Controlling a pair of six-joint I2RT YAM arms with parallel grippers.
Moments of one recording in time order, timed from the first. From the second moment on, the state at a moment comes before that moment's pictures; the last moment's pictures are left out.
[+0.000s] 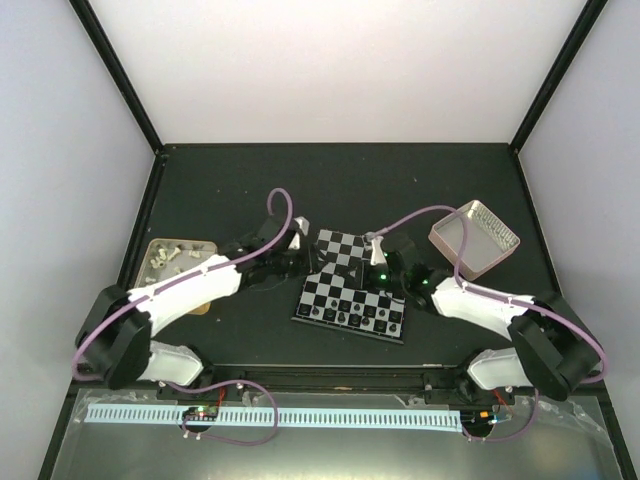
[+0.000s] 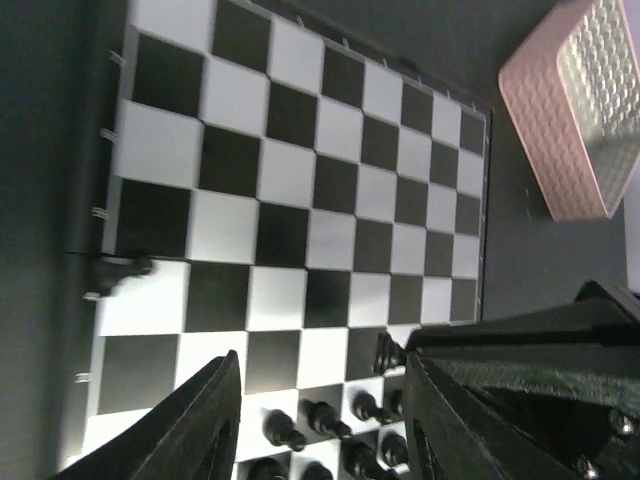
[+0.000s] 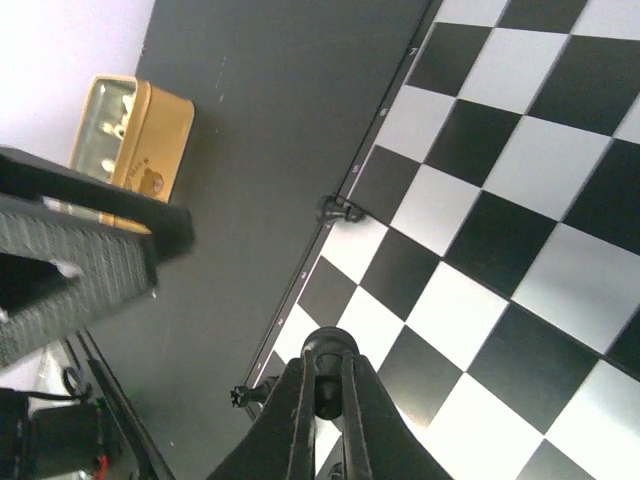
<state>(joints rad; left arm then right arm) -0.69 1.41 0.87 -0.29 0.26 -0.83 0.68 1.34 0.54 0.19 -0.38 0.75</state>
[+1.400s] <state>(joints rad) -0.69 0.50 0.40 -0.28 -0.33 -0.66 1.04 1.81 1.21 -0.66 0.01 0.47</state>
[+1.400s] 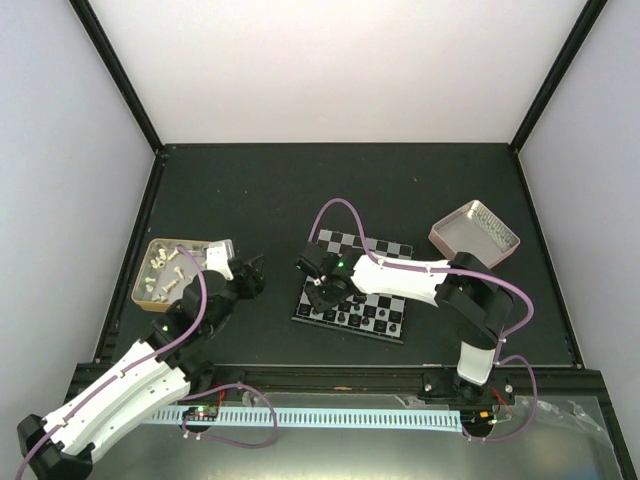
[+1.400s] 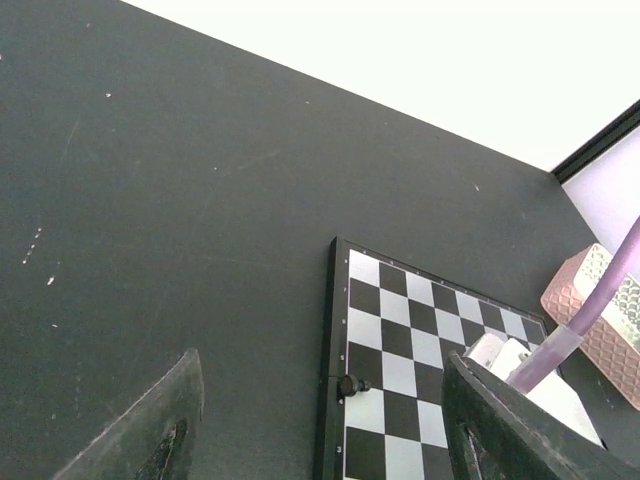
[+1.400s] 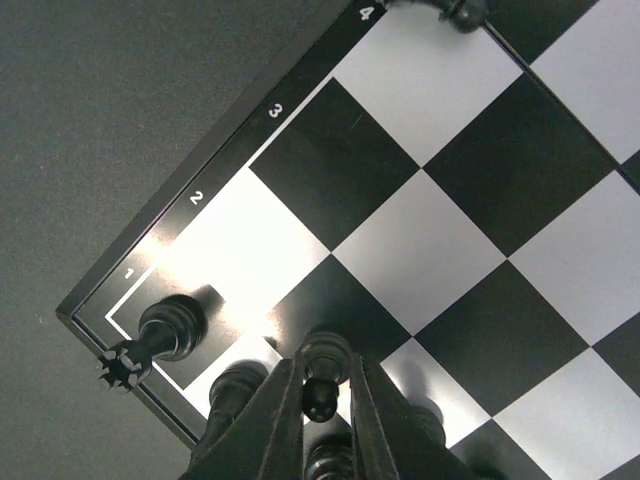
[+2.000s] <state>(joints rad) -0.69 0.84 0.54 -0.28 -0.18 -0.69 1.02 1.65 1.17 -0.59 0.04 0.53</state>
